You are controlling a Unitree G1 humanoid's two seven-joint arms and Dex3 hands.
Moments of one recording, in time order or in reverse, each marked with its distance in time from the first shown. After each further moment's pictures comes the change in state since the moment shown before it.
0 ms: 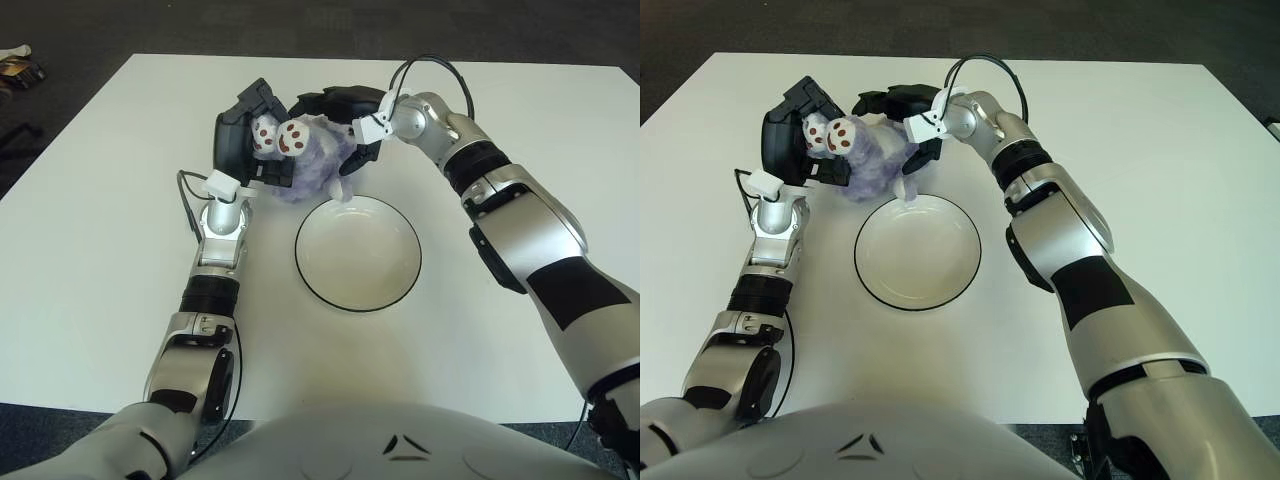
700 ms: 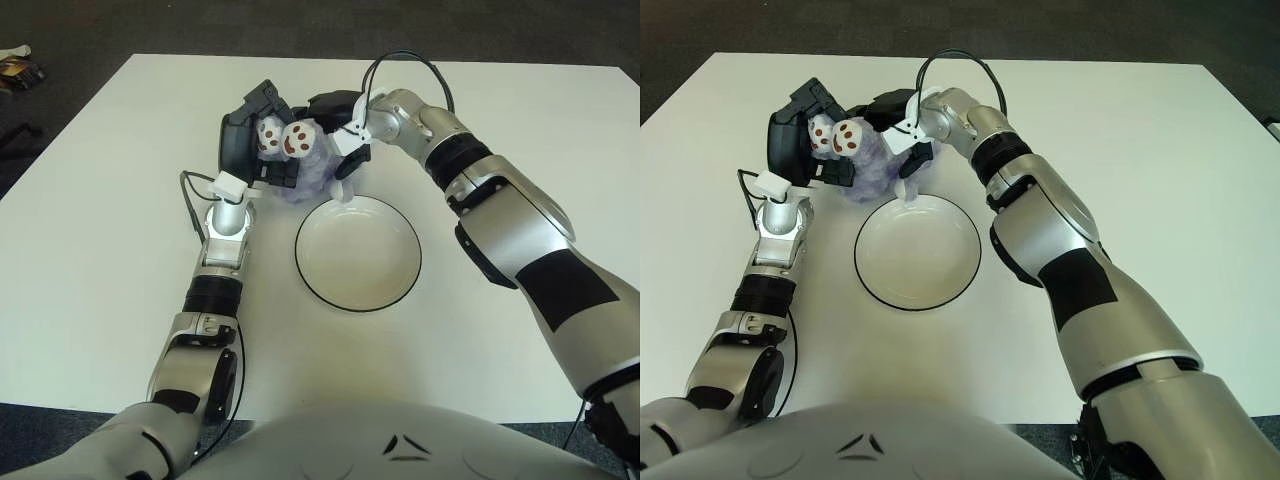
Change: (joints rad) left arm -0.001 -0.010 -0.002 -0.004 0.050 0.008 0.026; right arm -0.057 0.050 0.132 0.033 -0.132 0.062 -0.031
